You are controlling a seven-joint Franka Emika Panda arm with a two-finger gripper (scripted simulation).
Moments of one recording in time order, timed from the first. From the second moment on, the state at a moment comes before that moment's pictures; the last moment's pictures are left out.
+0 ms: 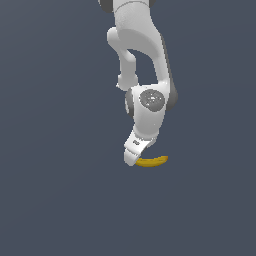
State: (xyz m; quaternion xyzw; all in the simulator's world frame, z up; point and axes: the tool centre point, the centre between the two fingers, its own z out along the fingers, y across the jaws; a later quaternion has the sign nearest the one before) arm 0.029 0.059 0.100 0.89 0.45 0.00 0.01
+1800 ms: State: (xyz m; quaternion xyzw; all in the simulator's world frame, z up) arm 0.034 0.098 0.042 0.74 0.67 0.00 0.00
